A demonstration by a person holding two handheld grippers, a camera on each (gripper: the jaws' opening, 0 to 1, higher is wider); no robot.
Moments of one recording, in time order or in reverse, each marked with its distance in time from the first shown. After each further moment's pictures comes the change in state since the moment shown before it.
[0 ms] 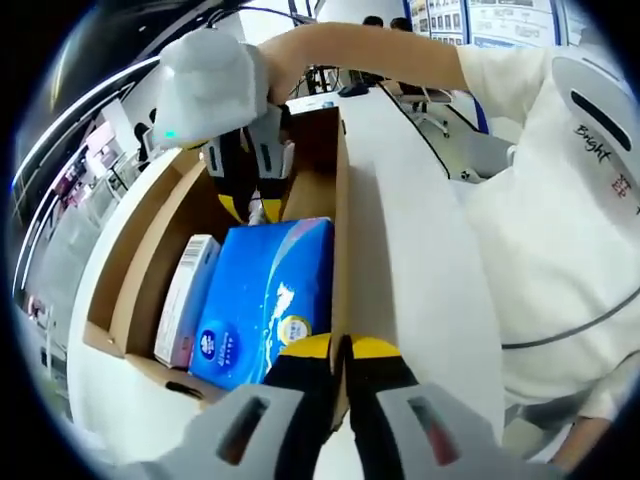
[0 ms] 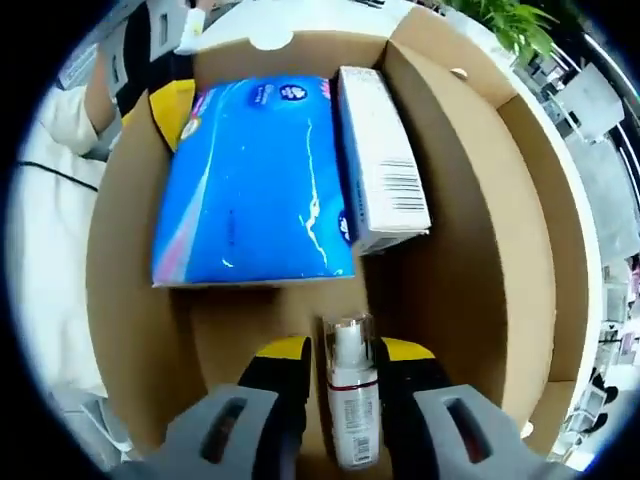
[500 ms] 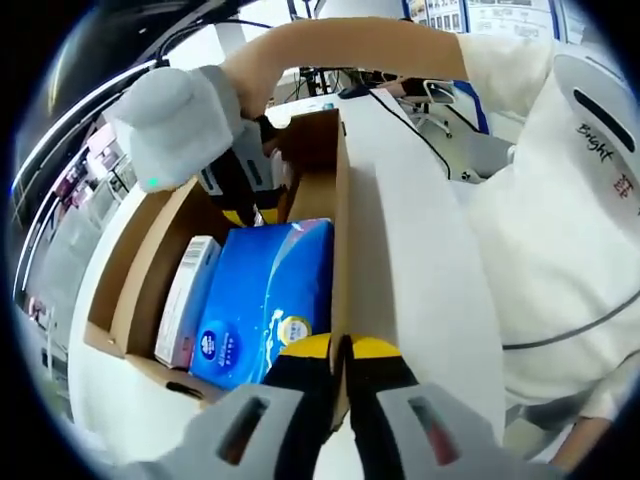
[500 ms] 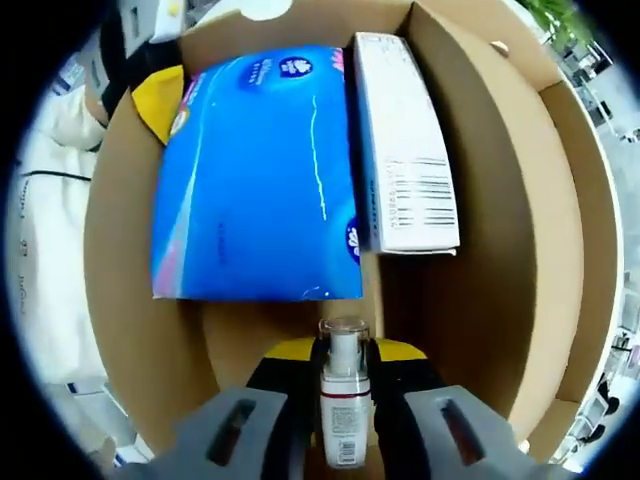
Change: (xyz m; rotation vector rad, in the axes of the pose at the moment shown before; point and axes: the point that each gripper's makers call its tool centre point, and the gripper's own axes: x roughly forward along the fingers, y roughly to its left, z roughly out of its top) left arm 0.000 0.000 0.000 0.004 -0.002 0.004; right arm 0.003 0.011 0.002 -0.036 0.020 0.107
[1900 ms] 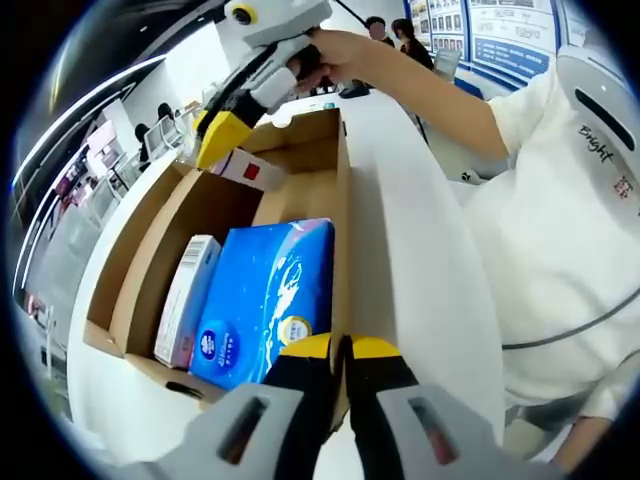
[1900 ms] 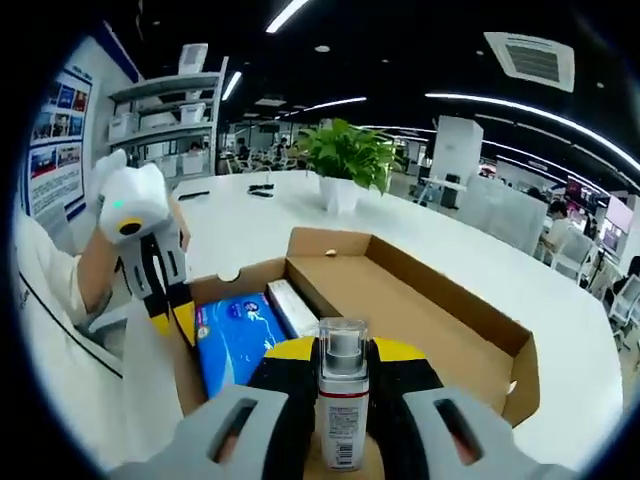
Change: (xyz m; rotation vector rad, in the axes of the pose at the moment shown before) left arm 0.000 0.000 0.001 -0.004 -0.001 -0.001; right arm -0.127 -0.030 0.028 0.500 -0.950 -0.446
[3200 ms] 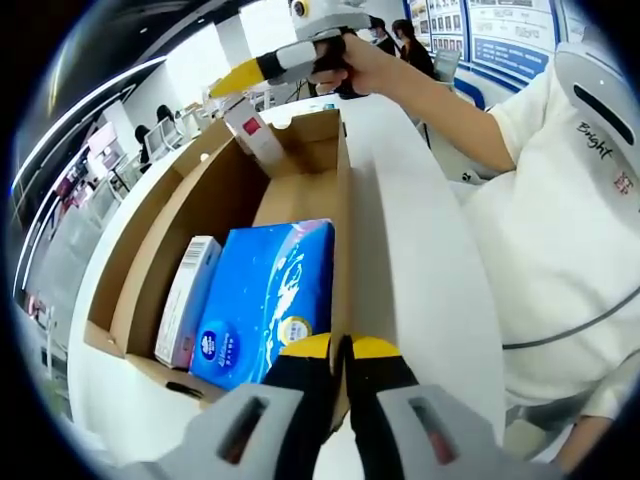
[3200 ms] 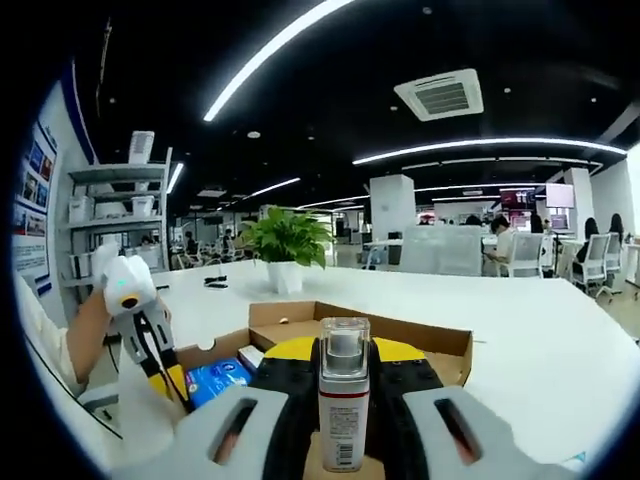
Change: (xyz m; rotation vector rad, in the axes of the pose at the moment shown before) left arm 0.000 0.000 0.000 0.002 -0.004 0.004; right arm -0.064 -0.040 0.021 0.164 -0.349 -0.209
